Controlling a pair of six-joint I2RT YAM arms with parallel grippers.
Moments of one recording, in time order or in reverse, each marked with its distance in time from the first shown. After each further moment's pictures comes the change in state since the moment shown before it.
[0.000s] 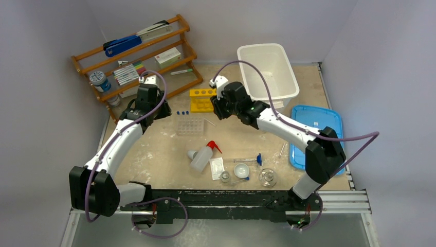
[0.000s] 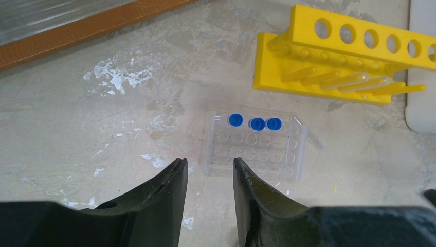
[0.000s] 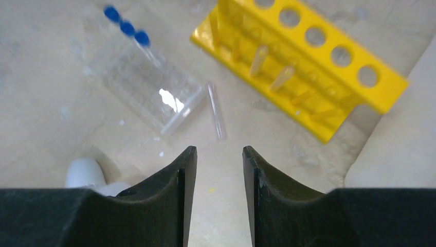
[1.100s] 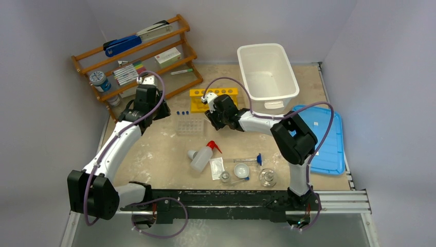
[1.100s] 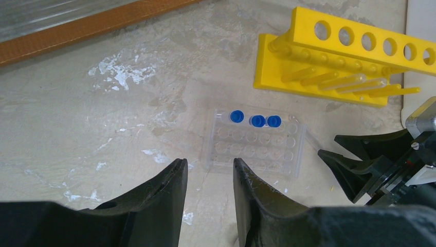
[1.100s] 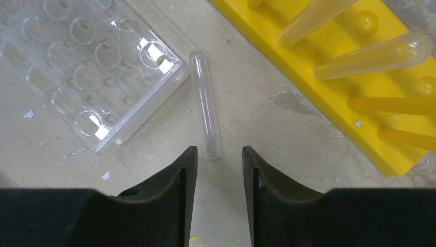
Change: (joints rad) left arm 0.000 -0.029 0.003 -0.023 -0.007 -0.022; right arm 0.015 0.318 -0.079 0.197 -0.033 -0.090
